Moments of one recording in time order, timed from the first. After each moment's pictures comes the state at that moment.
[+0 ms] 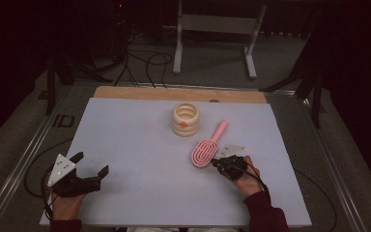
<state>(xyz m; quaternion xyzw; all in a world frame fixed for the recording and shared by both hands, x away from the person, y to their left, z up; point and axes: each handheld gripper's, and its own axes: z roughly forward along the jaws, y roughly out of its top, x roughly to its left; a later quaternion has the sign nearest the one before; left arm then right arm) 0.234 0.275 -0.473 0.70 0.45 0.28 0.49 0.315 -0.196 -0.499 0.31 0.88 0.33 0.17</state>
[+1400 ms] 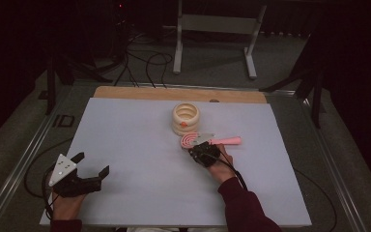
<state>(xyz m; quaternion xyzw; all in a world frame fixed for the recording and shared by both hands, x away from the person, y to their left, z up) 0.235 0.274 -0.475 0.70 0.45 0.28 0.48 0.358 -0.125 -0.504 0.30 0.88 0.32 0.17</state>
